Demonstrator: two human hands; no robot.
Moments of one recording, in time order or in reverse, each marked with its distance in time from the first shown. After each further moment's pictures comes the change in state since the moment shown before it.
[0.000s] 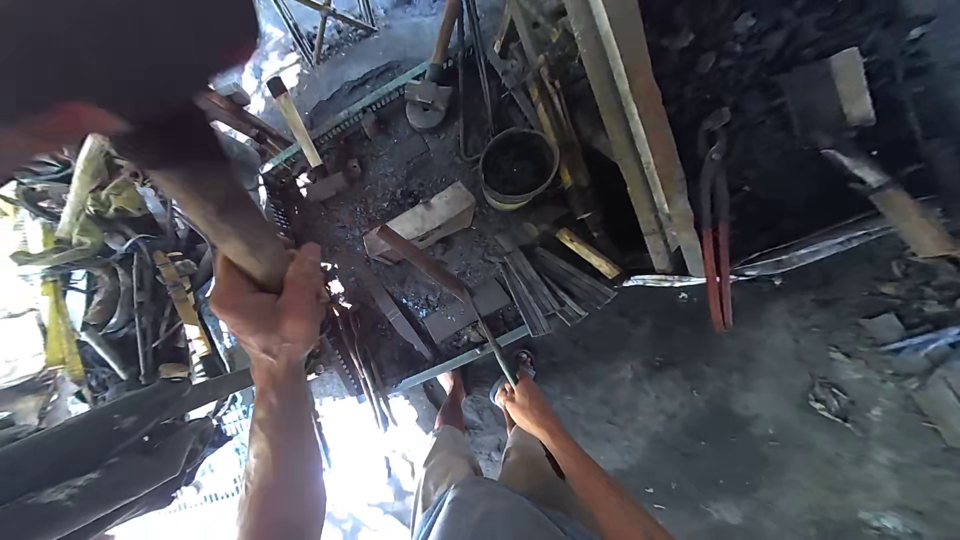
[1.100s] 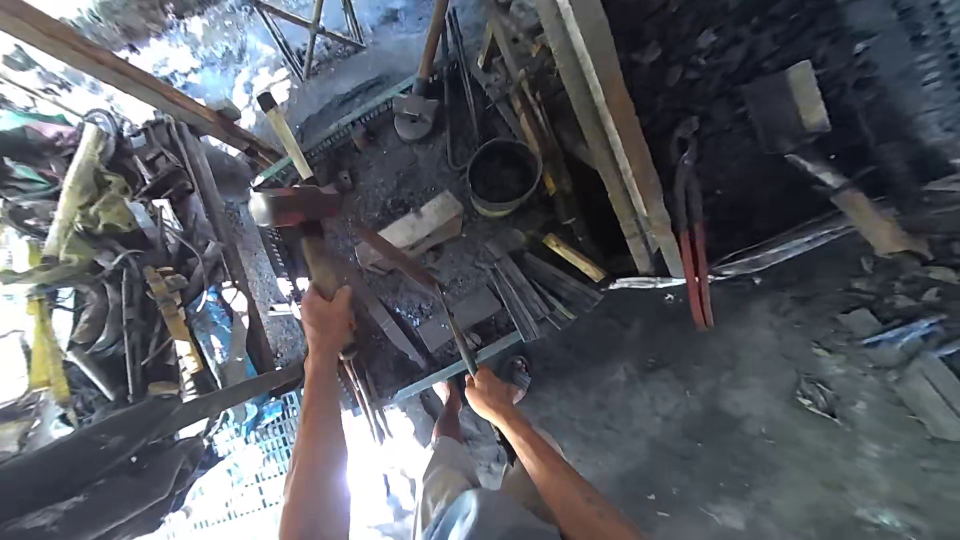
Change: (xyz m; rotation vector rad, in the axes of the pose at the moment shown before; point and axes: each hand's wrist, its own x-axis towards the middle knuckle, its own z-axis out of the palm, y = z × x) left_hand -0.030 -0.139 0.046 0.229 -0.190 -0.656; right_hand 0.003 -0.074 0.006 0.100 -0.047 -0.024
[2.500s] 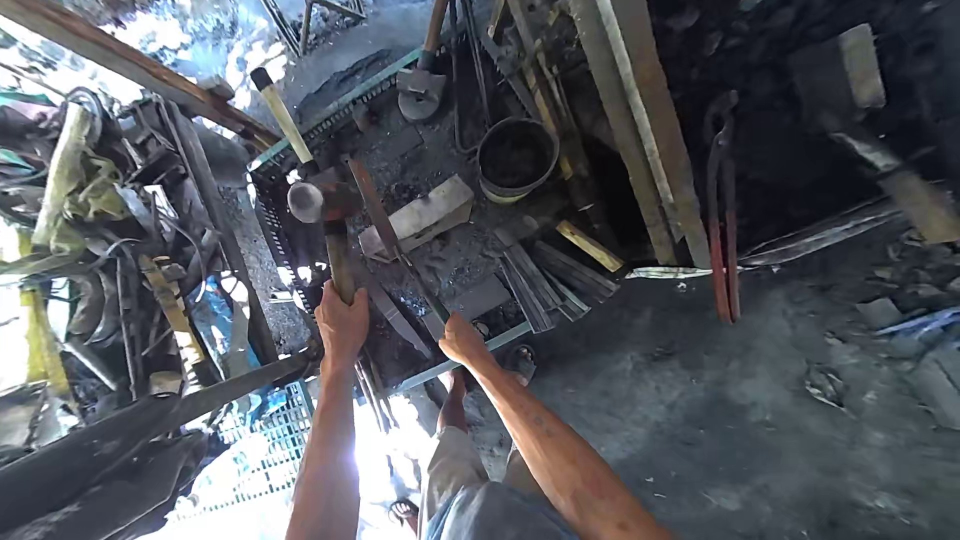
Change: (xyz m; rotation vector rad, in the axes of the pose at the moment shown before) left_hand -0.009 -0.005 0.015 0.369 0.100 0.076; right_hand 0.061 -0.096 -0.008 -0.194 0.011 -0.057
